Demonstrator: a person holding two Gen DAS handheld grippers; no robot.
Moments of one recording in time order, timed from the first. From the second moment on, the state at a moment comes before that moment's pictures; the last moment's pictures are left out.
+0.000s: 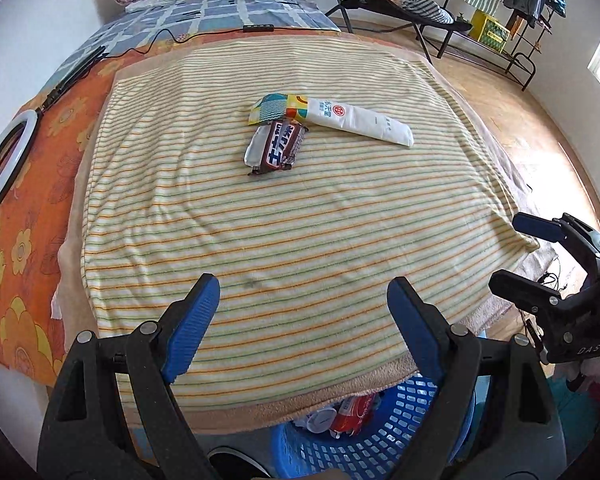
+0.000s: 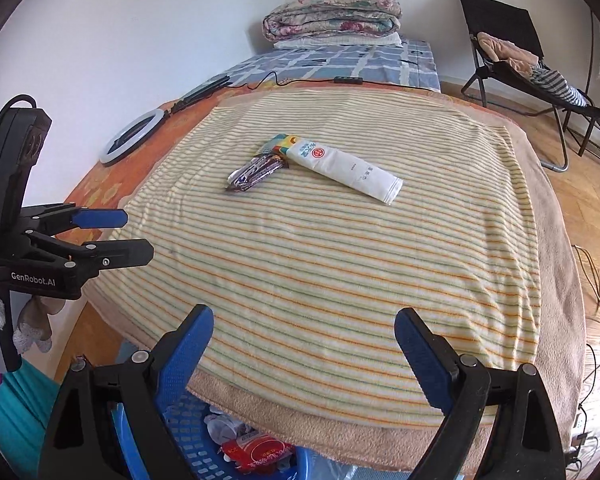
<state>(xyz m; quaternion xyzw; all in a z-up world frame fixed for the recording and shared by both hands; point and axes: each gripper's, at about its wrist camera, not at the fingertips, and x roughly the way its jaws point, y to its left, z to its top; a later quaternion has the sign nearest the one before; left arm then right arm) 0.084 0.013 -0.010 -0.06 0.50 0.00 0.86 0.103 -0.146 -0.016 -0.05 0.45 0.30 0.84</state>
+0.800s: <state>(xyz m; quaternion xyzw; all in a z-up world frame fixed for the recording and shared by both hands) 0.212 0.053 -0.059 -0.08 0.54 0.01 0.84 0.246 -0.068 -0.059 -0.15 0.44 0.31 0.83</state>
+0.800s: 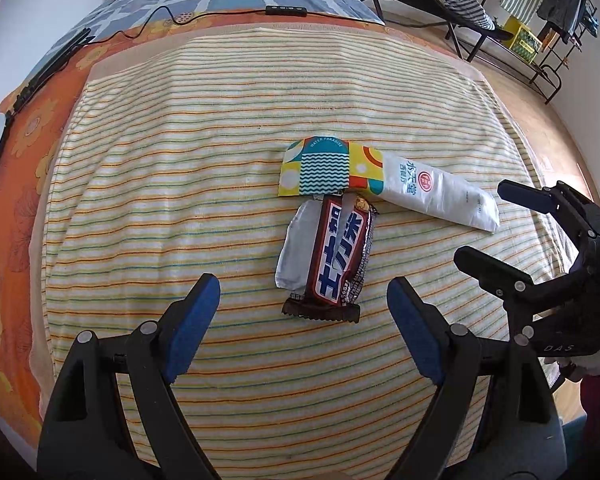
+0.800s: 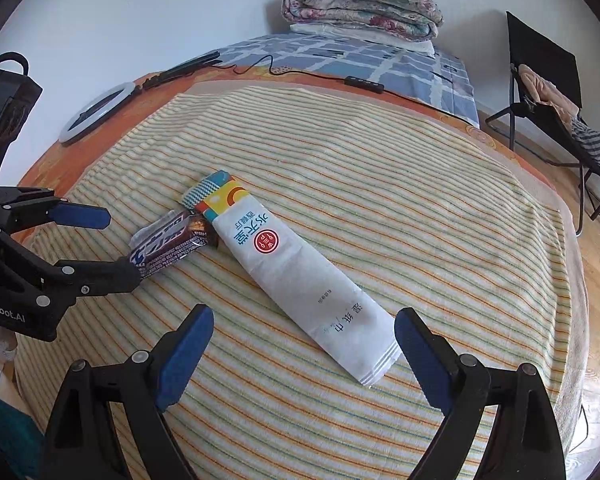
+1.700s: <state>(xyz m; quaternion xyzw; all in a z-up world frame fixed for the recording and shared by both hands) 0.215 0.060 -0.065 -0.06 0.54 0.02 0.84 0.263 -0.056 -0.069 -0.12 0.46 0.31 0.83</state>
